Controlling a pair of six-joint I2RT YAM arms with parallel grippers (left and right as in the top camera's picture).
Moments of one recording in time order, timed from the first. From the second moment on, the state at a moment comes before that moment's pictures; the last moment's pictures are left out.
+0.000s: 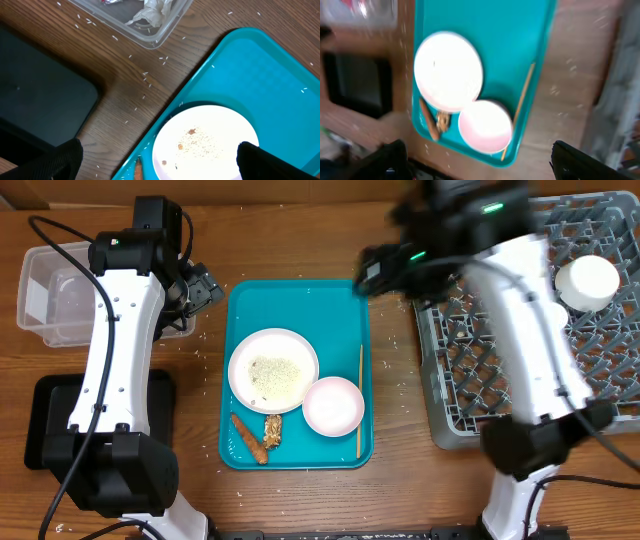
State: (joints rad) left arm 0.00 1.81 1.81 -1.34 -0.12 -0.65; right arm 0.39 2.02 2.37 -1.64 -0.32 0.30
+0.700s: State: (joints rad) left arm 0.00 1.81 1.81 -1.34 -0.12 -0.65; right arm 0.95 2.02 1.84 -1.33 -0.06 0.56
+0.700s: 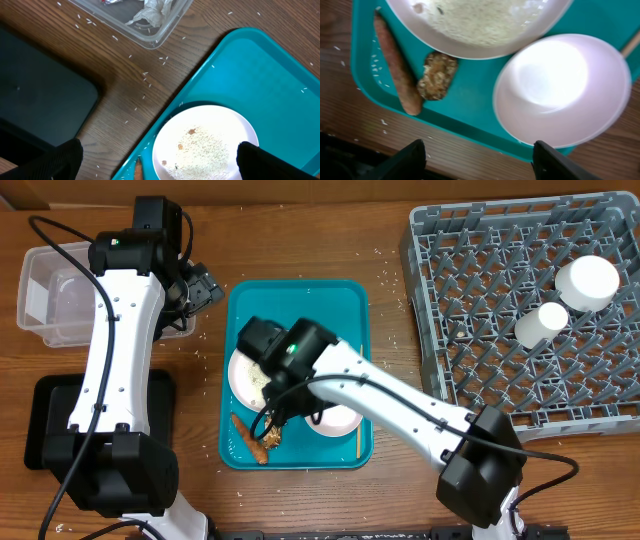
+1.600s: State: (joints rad) left arm 0.00 1.81 1.81 -1.34 -0.12 -0.65; right arm 0.97 2.02 1.53 -0.98 0.06 0.63
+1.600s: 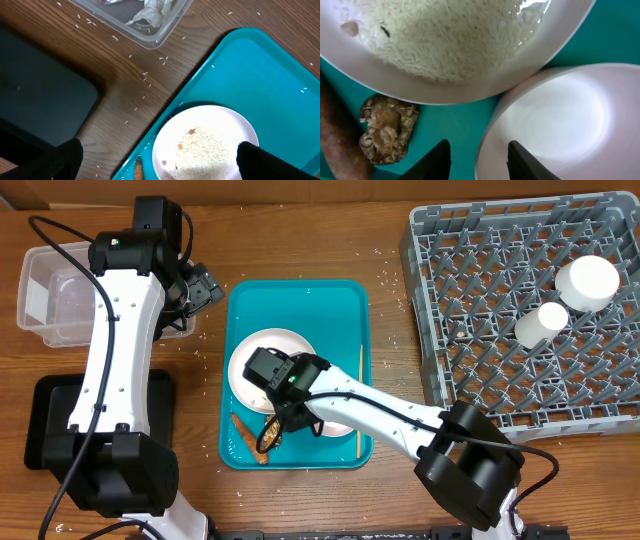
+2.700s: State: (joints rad) left arm 0.00 1.81 1.81 -1.34 -0.12 -0.65; right arm 0.91 2.01 1.87 -1.27 0.05 0.62
